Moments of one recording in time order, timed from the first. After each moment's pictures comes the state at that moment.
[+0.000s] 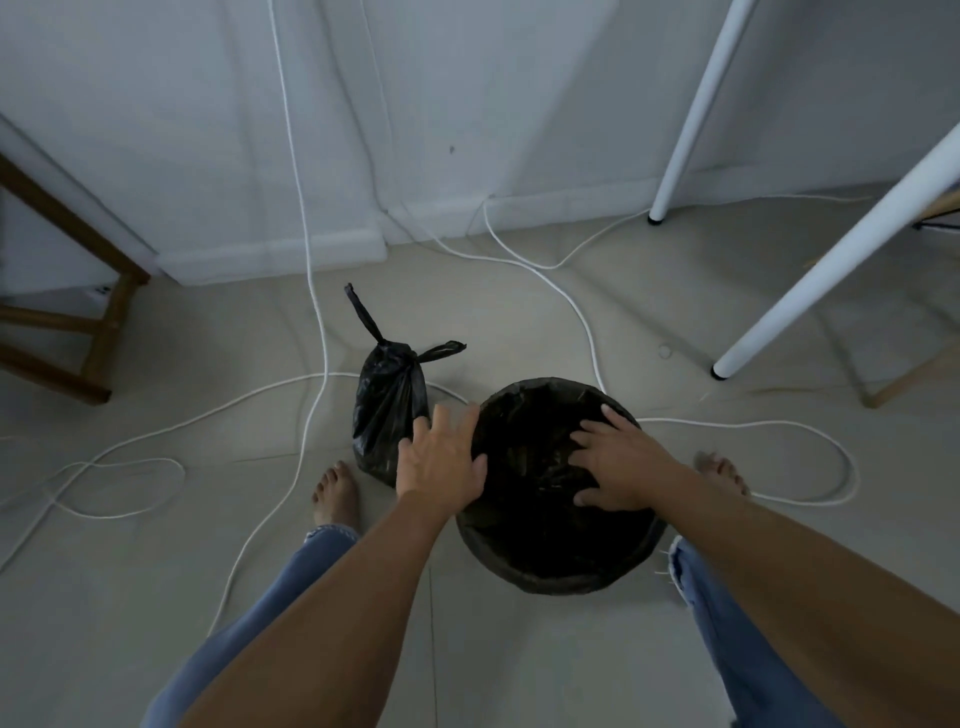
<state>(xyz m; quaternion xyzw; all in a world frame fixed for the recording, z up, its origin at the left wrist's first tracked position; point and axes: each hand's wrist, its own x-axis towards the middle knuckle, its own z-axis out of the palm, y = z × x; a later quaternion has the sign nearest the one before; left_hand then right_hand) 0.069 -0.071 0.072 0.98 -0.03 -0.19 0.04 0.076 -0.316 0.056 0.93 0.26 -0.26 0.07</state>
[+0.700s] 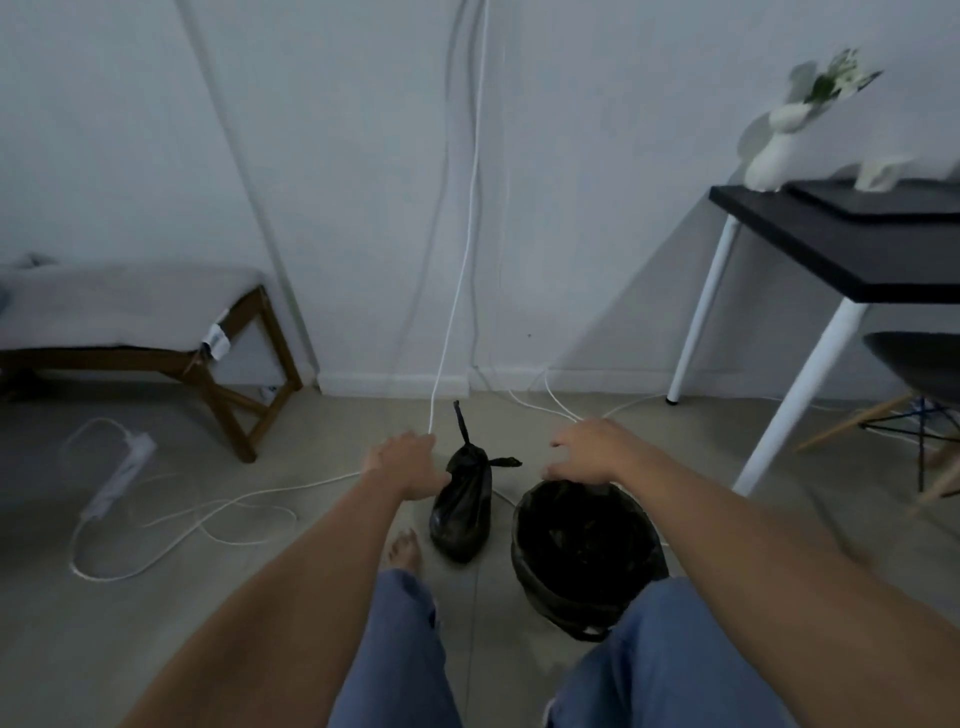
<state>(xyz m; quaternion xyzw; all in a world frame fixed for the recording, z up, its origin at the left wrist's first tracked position) -0.065 0.058 0.311 0.98 0.04 -0.16 0.06 -0.032 -0.203 0.337 0.97 0.19 -0.14 0.04</state>
